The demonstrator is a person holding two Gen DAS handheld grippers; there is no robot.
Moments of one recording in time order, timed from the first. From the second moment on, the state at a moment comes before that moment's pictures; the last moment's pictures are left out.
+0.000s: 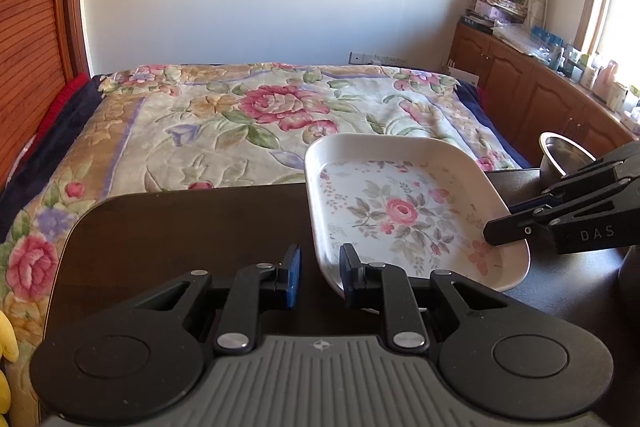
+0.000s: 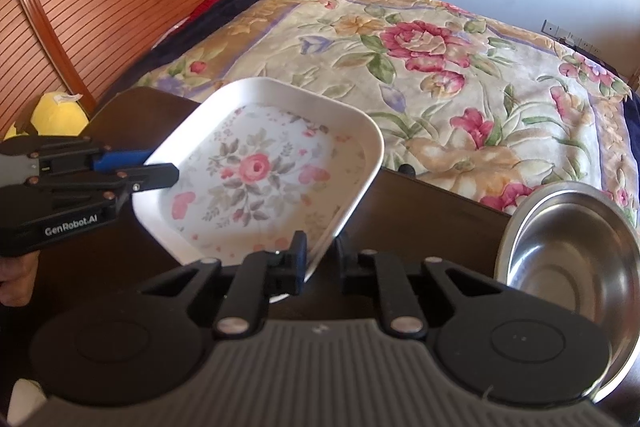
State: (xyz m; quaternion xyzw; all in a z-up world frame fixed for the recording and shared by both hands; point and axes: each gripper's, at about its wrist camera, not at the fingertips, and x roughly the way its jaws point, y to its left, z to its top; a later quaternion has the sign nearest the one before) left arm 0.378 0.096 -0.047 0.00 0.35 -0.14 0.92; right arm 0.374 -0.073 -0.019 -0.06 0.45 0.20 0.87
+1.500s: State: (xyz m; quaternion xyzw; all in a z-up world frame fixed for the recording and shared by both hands) left arm 0.197 0.090 0.034 0.00 0.28 -0.15 0.95; right arm 0.229 -0.107 0.032 0.01 0.34 0.24 0.91
